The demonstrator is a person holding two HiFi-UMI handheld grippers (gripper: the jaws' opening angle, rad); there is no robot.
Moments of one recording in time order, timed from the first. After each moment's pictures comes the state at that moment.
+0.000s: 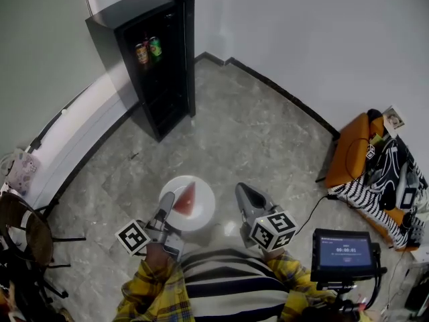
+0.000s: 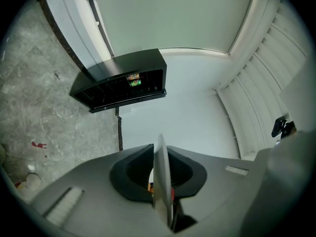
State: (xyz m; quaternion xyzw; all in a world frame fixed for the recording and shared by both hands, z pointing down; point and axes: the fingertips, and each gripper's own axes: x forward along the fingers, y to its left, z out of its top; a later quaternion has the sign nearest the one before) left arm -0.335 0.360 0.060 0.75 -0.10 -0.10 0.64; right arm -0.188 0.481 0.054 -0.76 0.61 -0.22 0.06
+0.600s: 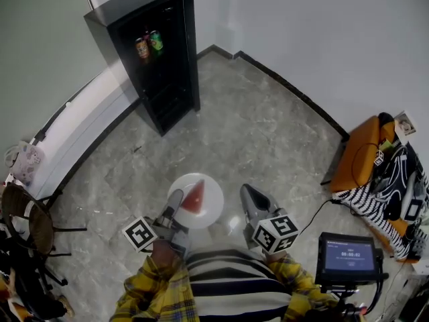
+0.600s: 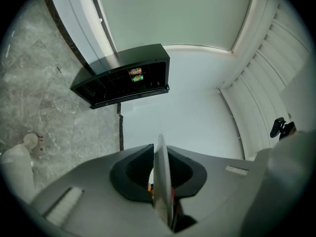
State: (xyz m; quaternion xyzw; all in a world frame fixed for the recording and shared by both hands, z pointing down) left arm -0.284 0.385 0.069 0.74 -0.11 -0.10 0.65; right arm -0.147 0.499 0.070 -0.75 0.61 -0.23 0.06
